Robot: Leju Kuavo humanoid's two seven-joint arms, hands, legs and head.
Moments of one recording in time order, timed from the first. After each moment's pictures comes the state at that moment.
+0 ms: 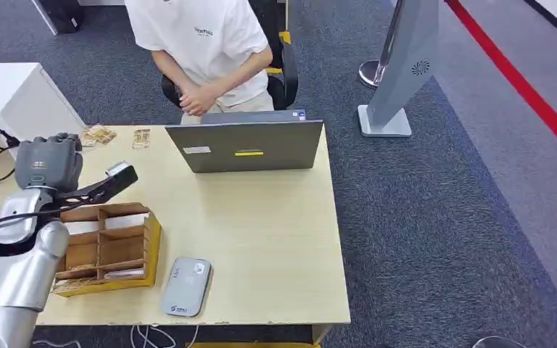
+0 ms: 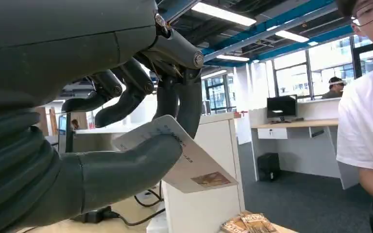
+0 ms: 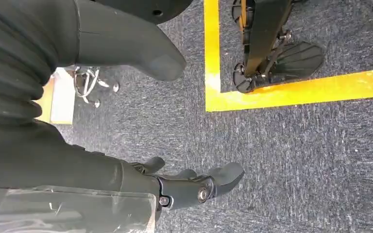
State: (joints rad) left arm -0.62 0.19 -0.14 -1.09 -1.22 0.28 0.01; right arm -0.12 0.14 -1.06 -0.22 1.14 -0.04 -0.03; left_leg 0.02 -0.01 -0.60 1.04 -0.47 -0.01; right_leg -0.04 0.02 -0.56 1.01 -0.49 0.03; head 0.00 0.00
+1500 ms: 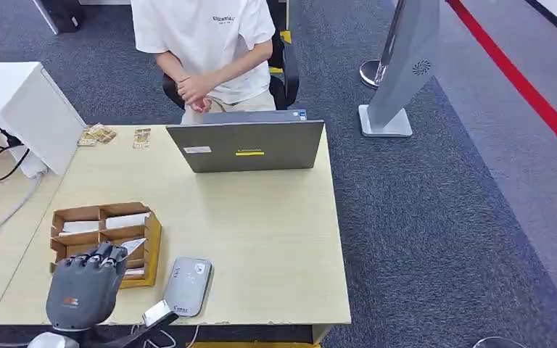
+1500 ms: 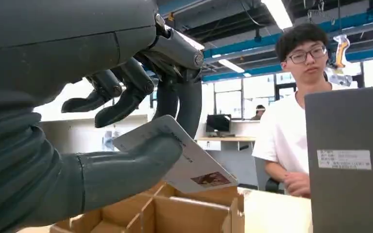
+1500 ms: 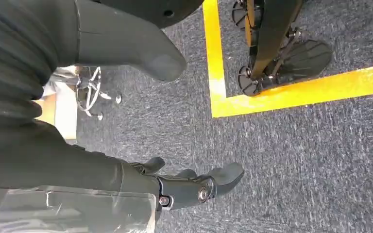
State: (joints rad) left arm 0.15 0.22 -0.26 -1.80 -1.25 0.49 -0.03; right arm -0.08 0.17 -1.08 -0.22 1.08 -0.08 -0.05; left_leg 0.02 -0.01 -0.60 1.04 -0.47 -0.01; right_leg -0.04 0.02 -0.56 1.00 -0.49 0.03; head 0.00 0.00
